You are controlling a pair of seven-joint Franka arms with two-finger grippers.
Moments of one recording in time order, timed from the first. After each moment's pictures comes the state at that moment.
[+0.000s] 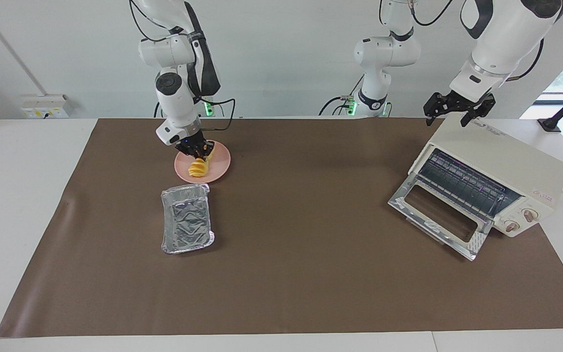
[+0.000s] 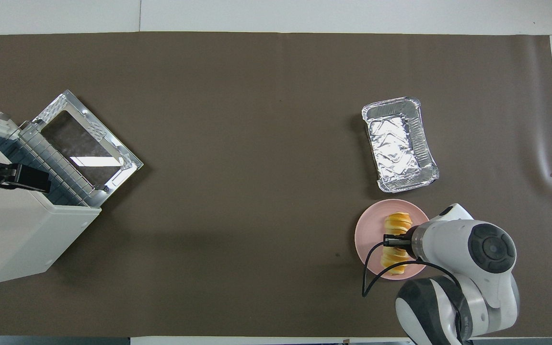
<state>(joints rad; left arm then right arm) -0.06 -0.12 -0.02 -1.75 0.03 1.52 0.06 0.11 -0.26 0.14 -2.68 0.12 2.36 0.26</state>
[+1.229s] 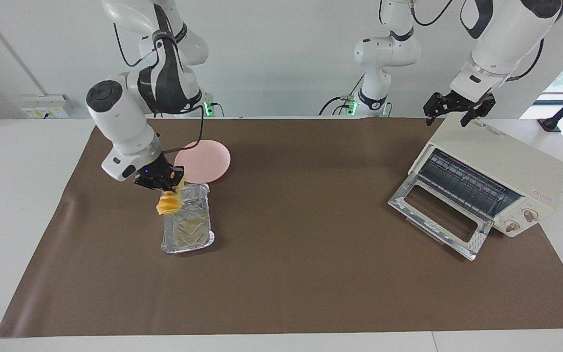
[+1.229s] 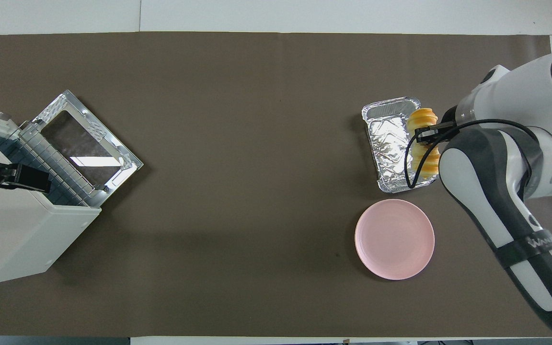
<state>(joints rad) -0.06 -0.12 -0.02 -1.75 0.03 1.52 0.06 -0.02 0.18 0.13 -1.85 0.03 2.06 -0.05</state>
